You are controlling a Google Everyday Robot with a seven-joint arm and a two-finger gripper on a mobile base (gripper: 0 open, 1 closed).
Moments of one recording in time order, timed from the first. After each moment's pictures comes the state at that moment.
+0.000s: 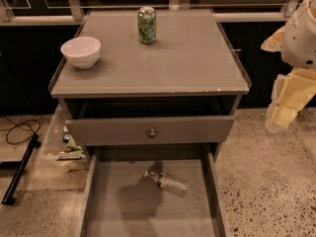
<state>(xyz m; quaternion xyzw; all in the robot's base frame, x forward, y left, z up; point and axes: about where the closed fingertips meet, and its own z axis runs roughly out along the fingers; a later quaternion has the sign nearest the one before) 0.438 -0.217 0.976 -0.60 0.78 -0.03 0.16</state>
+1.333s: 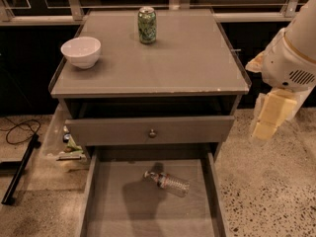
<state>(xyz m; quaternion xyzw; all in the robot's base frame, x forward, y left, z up) 0.441 -0.202 0.931 -0.61 0.78 0.01 0.15</state>
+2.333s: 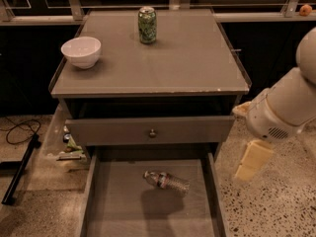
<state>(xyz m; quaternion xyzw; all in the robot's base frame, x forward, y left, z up) 0.418 -0.192 0.827 -0.59 0.79 0.07 0.16</state>
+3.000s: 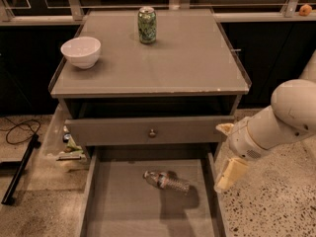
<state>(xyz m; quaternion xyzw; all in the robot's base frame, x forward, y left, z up) 0.450 -0.181 0.724 -0.60 0.77 0.12 0.21</state>
